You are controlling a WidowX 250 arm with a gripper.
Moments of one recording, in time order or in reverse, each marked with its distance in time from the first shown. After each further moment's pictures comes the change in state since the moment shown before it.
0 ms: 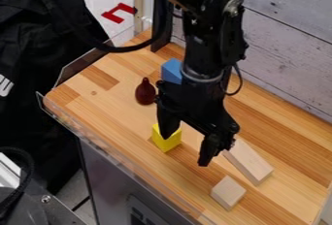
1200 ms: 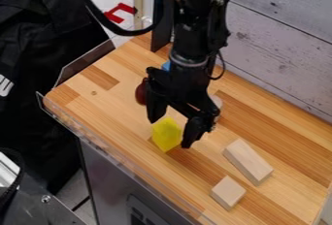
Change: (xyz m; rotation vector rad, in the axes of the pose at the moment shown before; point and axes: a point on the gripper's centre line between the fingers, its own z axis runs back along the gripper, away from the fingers) arm 0.010 0.041 -0.015 0.030 0.086 0.000
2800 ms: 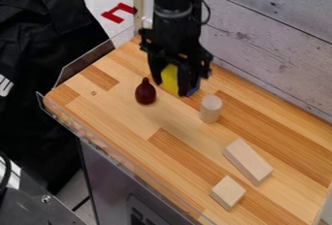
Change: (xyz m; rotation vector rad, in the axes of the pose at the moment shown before) arm 0.039 0.036 0.045 -0.071 -0.198 0.075
